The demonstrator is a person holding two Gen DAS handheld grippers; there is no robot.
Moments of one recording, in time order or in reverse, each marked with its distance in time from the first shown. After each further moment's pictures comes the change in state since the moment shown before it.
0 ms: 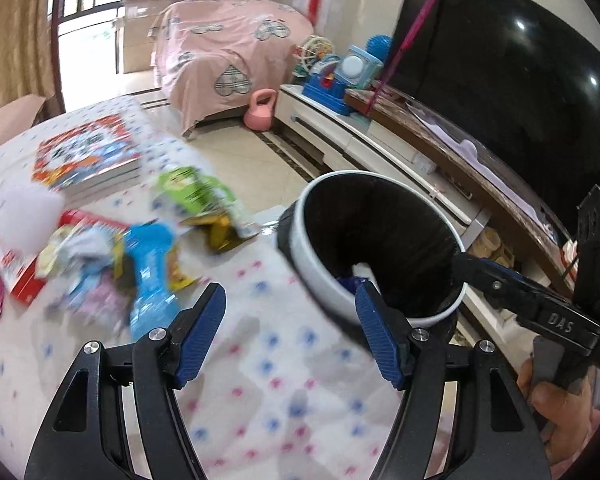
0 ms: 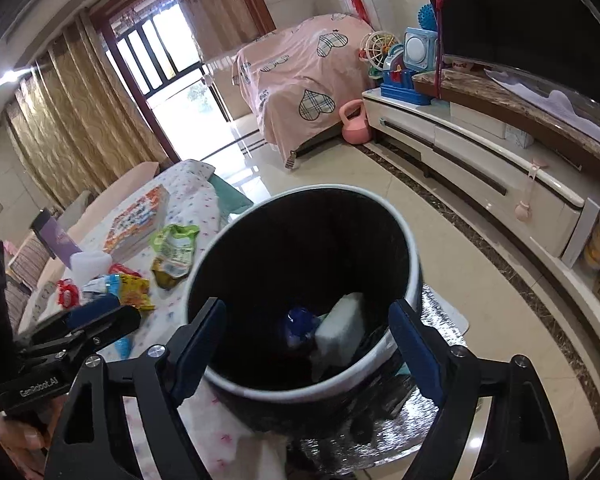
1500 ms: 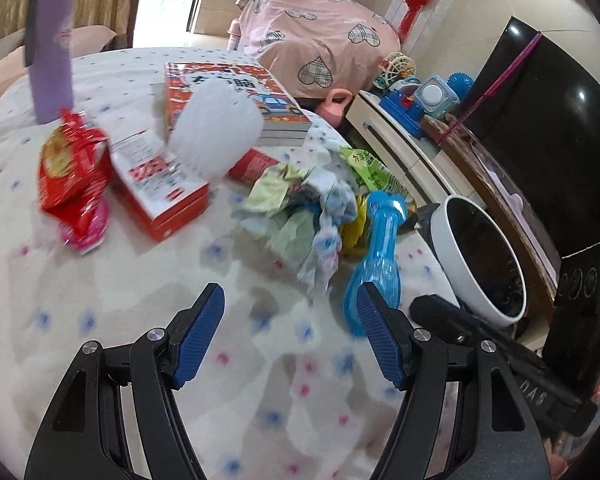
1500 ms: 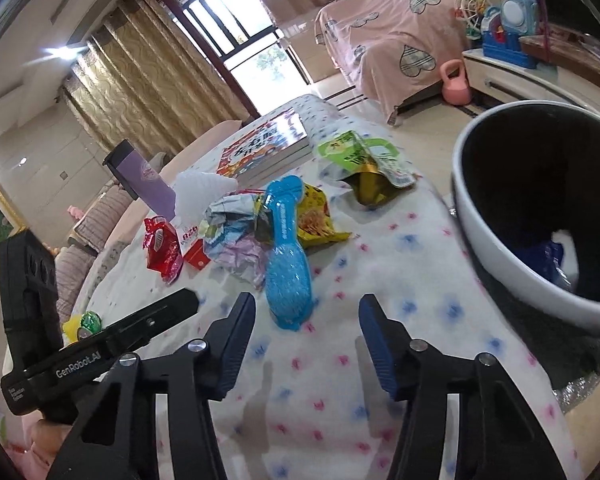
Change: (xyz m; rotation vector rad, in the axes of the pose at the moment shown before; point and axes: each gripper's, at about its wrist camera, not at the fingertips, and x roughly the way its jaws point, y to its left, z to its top) left arm -0.022 0.147 -0.030 -0.258 0.030 0.056; right arm 0.074 0.152 -0.055 -0.060 0.147 0.284
